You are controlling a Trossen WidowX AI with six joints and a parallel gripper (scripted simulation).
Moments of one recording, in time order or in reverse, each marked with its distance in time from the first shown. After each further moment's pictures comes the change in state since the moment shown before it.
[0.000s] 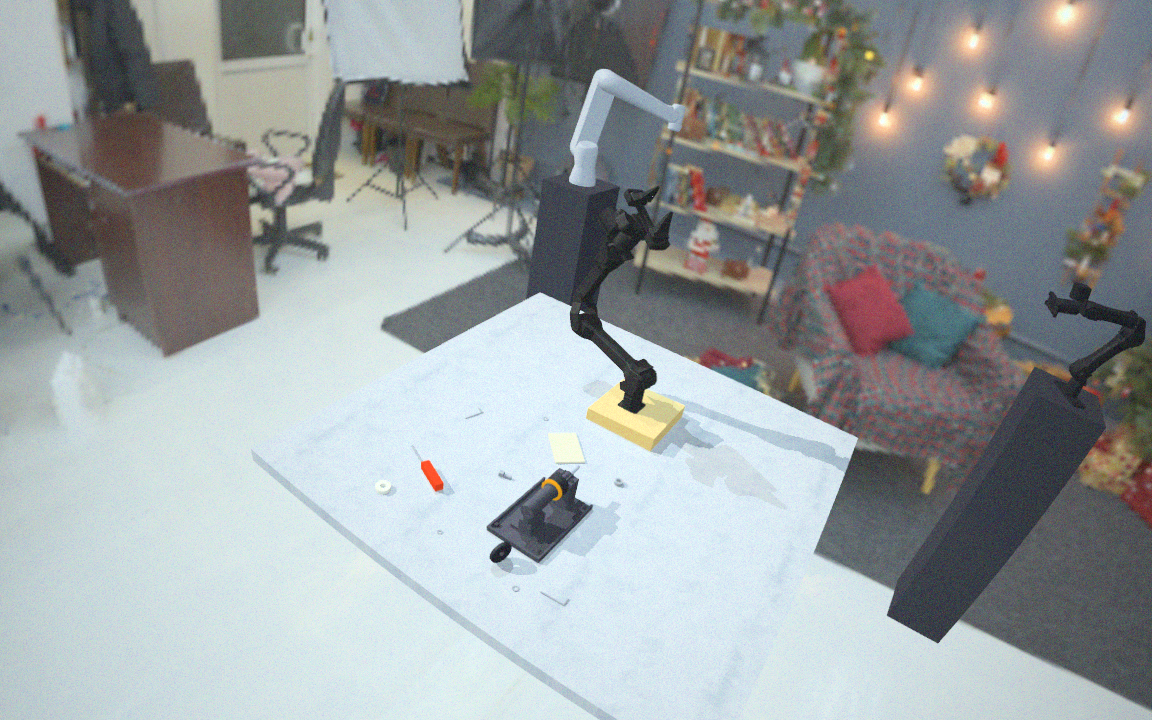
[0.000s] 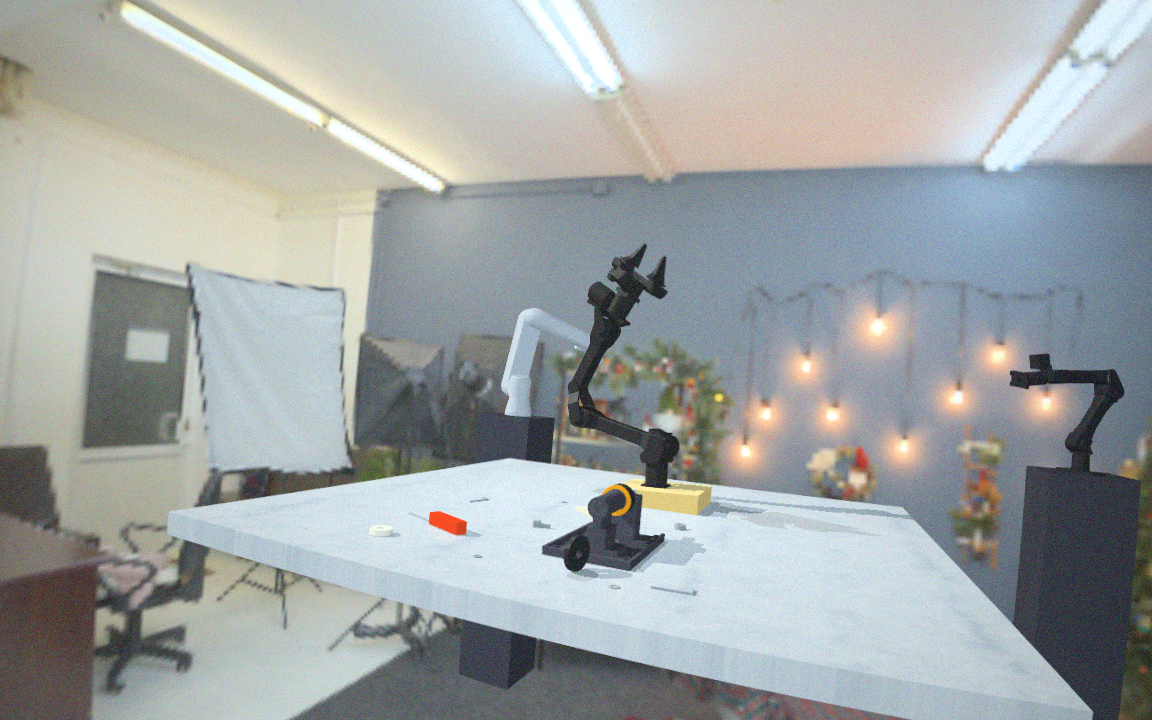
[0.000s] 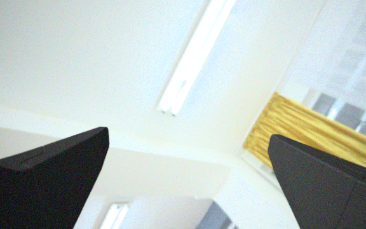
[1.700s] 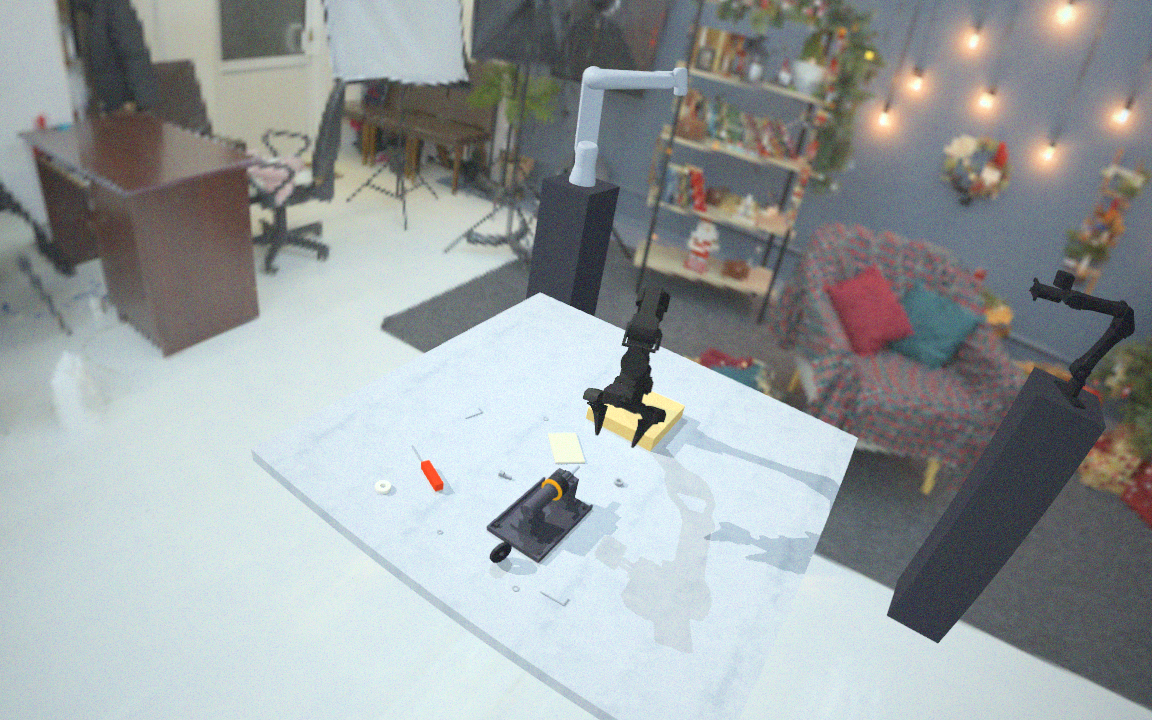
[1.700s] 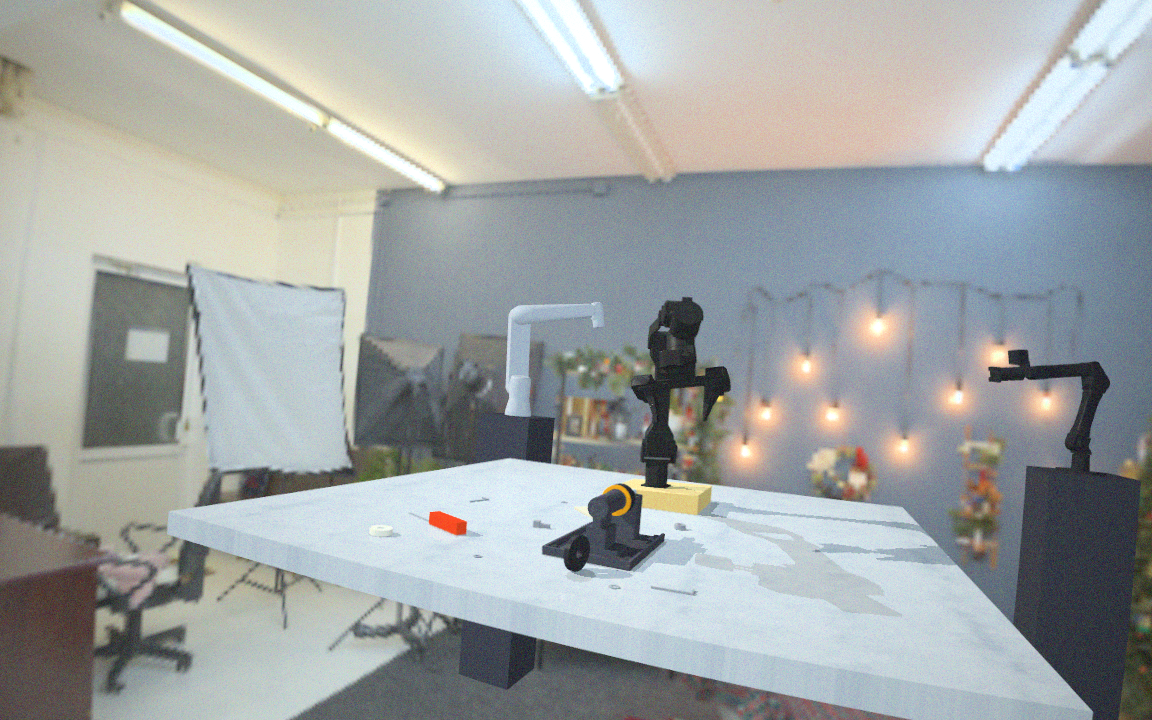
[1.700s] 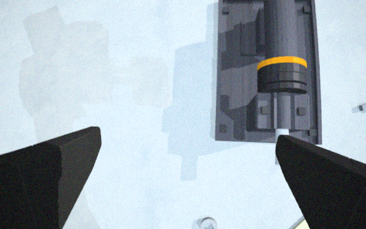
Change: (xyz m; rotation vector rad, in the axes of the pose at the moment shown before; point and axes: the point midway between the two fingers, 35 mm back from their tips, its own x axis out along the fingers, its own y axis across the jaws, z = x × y) arm -0.165 -0.493 0.251 -0.528 0.287 -2.233
